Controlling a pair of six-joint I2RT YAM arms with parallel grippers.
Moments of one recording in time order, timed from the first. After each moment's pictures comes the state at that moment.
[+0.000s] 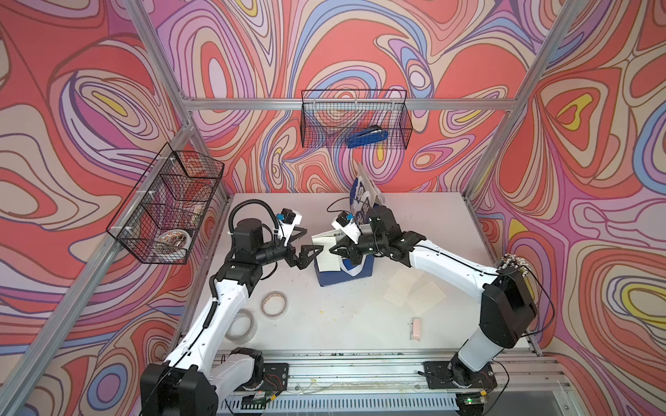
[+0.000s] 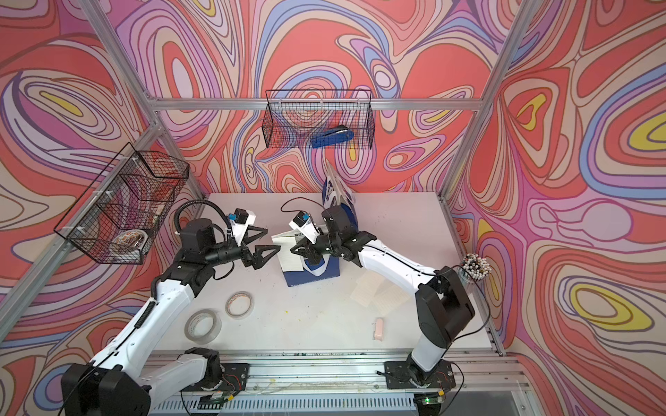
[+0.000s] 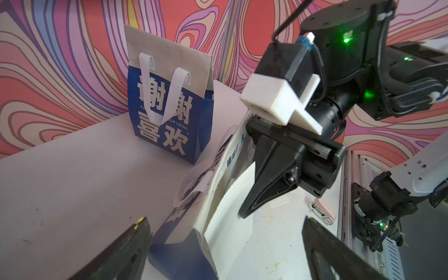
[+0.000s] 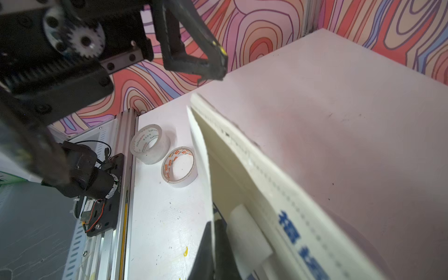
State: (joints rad) left arm -0.14 1.11 0.87 -0.14 0.85 0.06; right arm 0.64 1.68 1.31 -0.23 -0.68 -0.12
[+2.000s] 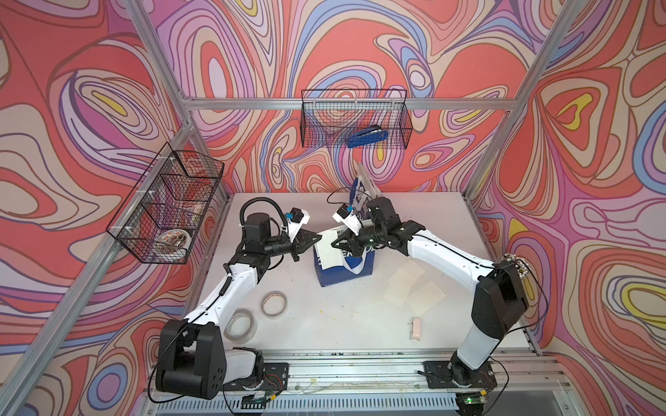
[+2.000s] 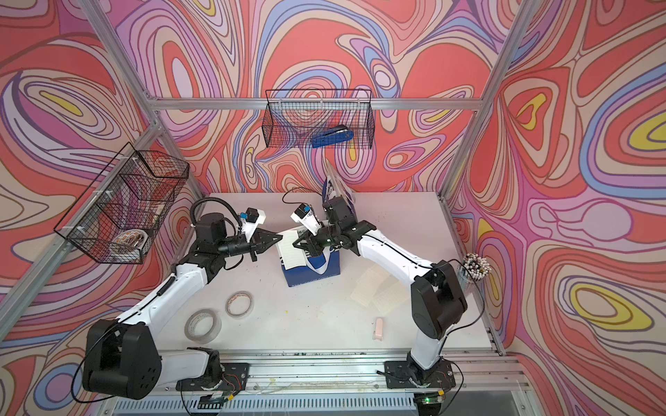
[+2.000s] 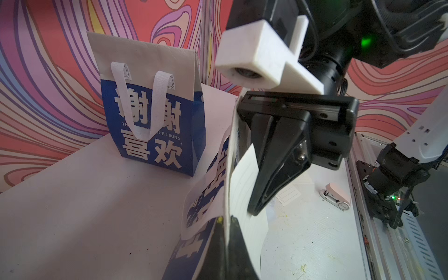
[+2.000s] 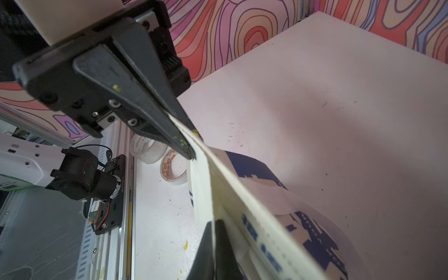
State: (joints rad) left arm -0.14 1.30 0.87 0.04 0.98 0.19; right arm 0.60 1.74 1.44 -0.35 -0.70 -0.12
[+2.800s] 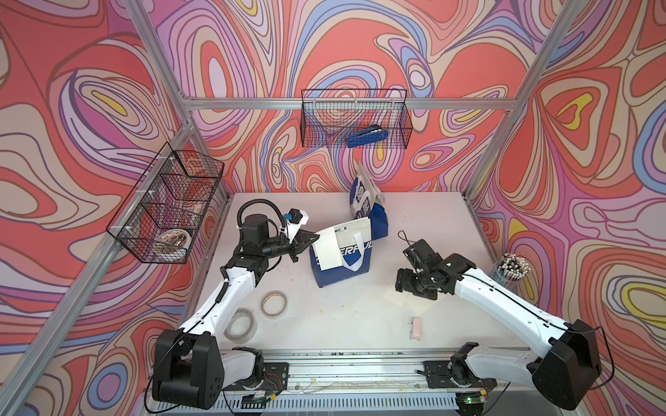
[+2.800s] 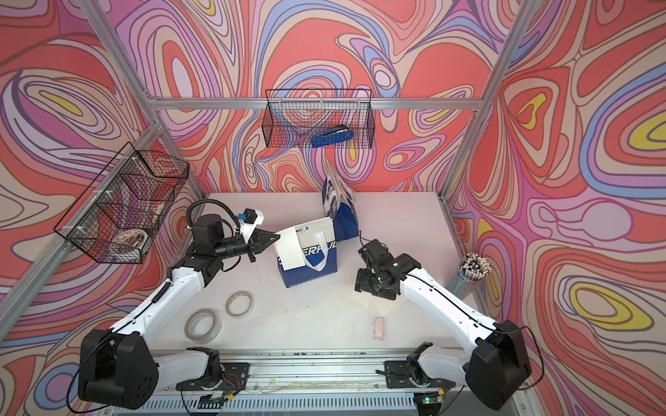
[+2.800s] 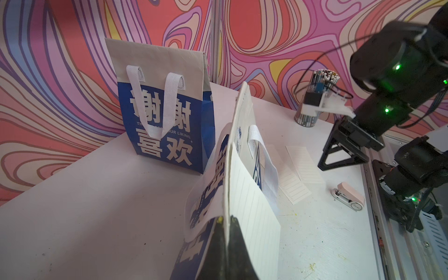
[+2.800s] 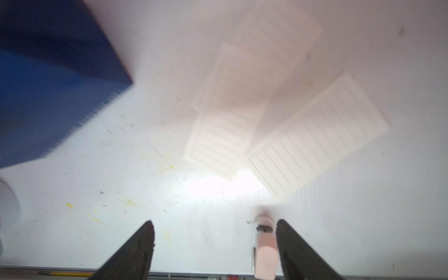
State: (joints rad) left arm -0.14 1.25 0.86 0.01 0.91 0.22; right arm 0.55 1.20 0.89 -1.02 0.01 0.79
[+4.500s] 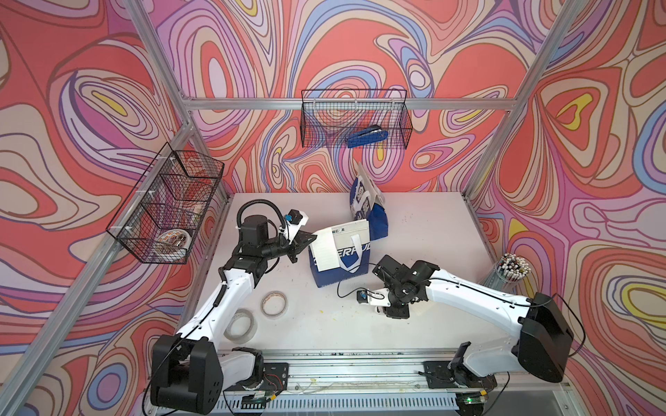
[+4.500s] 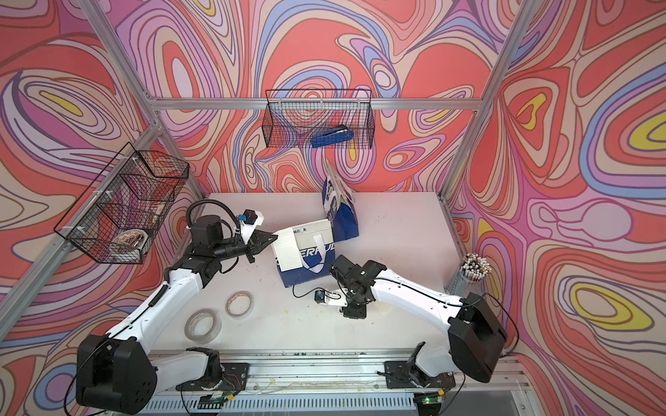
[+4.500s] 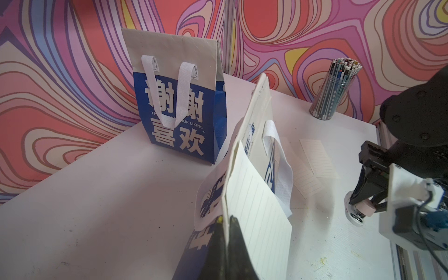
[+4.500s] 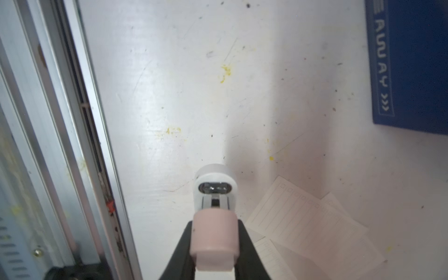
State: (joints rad) left arm -0.14 1.23 0.87 -0.06 0.83 0.26; right arm 0.82 1.40 0.97 -0.97 -0.07 -0.83
